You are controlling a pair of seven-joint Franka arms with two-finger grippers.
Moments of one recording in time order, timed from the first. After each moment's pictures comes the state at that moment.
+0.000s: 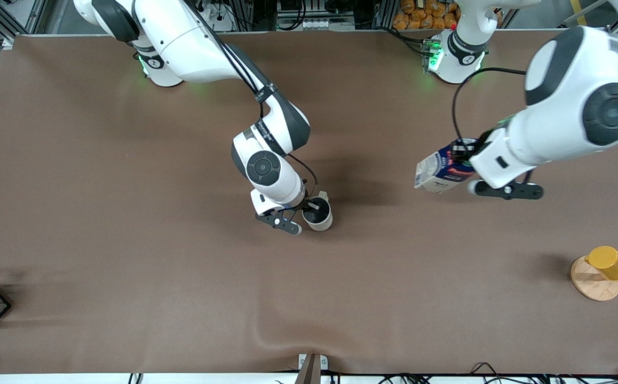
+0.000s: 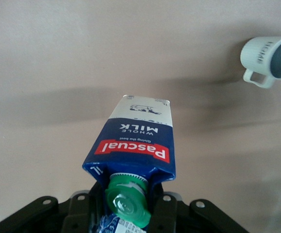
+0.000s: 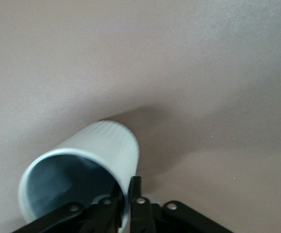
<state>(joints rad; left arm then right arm) -0.11 0.27 -0.22 -1.45 -0.09 1.45 -0.28 0.70 0.81 -0.03 -1.34 0.27 2.21 0.95</state>
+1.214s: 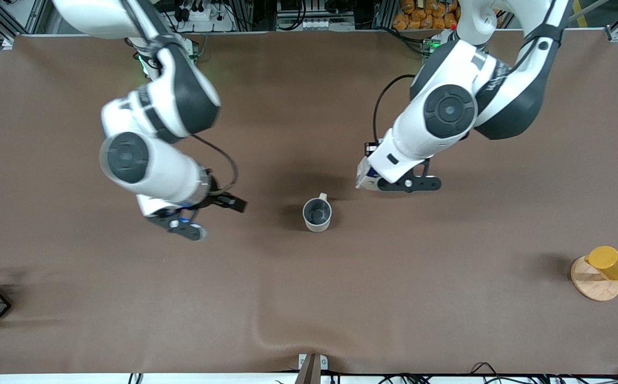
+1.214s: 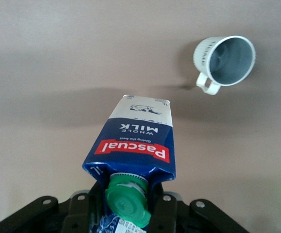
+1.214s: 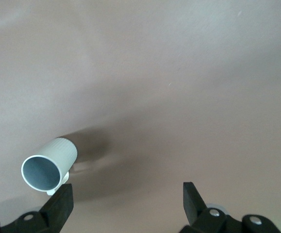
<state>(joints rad) -0.37 0.39 -0.22 -1.40 -0.09 1.59 -0.56 0.43 0.50 -0.05 -1.28 0.19 1.69 0.74</state>
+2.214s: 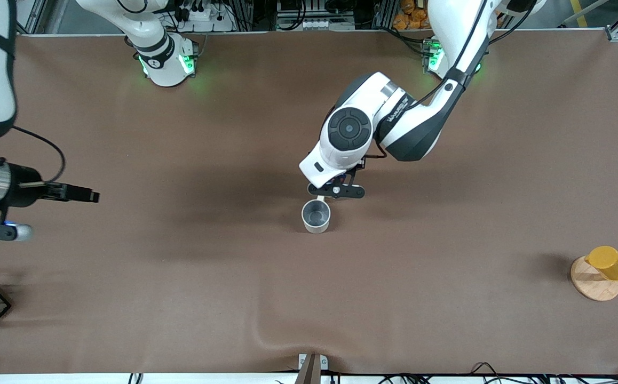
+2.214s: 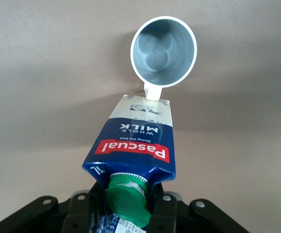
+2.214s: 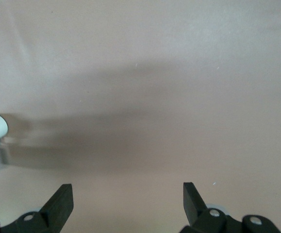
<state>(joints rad) -0.56 0.61 -0.19 -1.31 -0.07 1.74 -0.62 0.00 0.37 -0.06 -1.30 0.19 1.49 0.04</state>
